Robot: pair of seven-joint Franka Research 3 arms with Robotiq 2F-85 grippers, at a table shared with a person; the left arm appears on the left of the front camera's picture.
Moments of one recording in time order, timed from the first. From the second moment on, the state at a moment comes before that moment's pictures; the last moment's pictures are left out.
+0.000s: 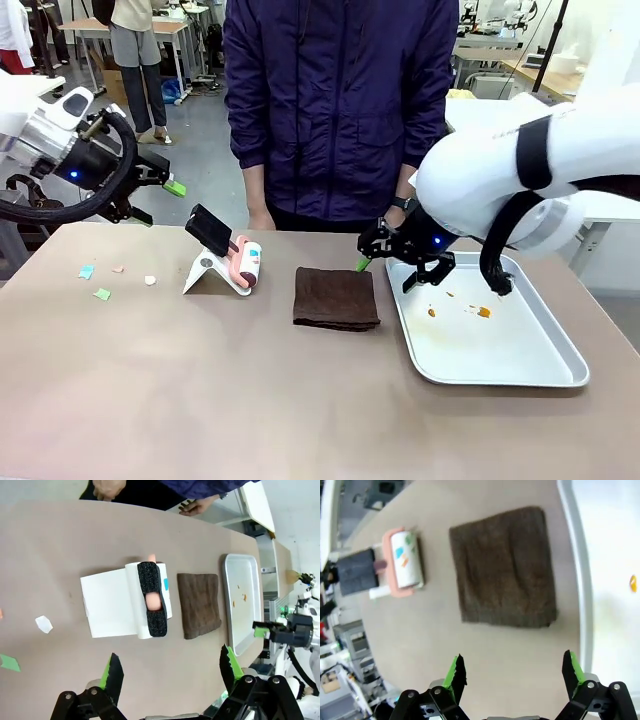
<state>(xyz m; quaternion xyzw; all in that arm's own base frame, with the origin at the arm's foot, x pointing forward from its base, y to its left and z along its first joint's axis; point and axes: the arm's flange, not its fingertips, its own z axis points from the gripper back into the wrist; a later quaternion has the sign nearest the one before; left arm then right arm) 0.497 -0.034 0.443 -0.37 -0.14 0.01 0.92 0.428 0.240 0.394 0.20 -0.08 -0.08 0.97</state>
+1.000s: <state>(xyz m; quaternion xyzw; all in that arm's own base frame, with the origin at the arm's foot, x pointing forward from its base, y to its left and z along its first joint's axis) 0.566 -0.066 0.396 -0.39 -0.09 -0.01 0.92 0.541 0.320 0.320 0.06 -0.01 -0.07 1.00</state>
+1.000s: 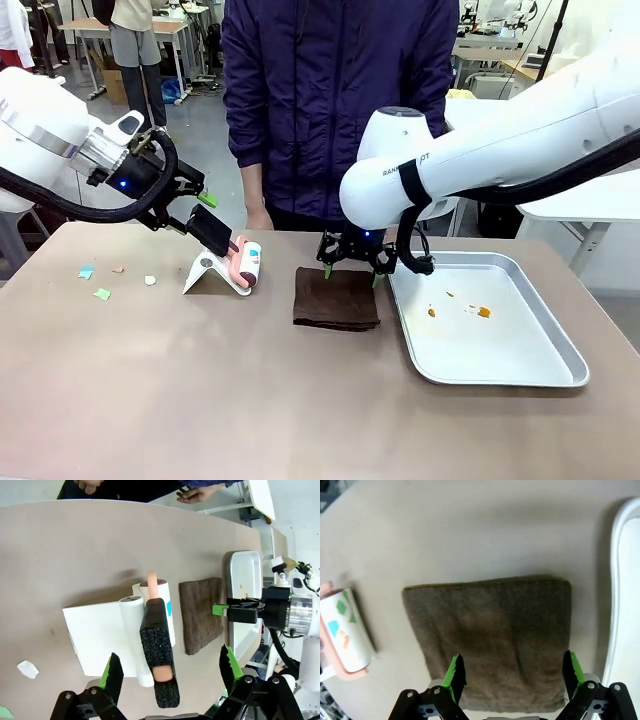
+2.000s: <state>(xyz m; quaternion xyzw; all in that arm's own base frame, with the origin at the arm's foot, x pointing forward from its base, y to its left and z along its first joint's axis) 0.573 -0.074 0.394 -0.39 -0.09 -0.01 0.92 0.542 0.313 0.299 0.04 0.01 -0.04 1.00</state>
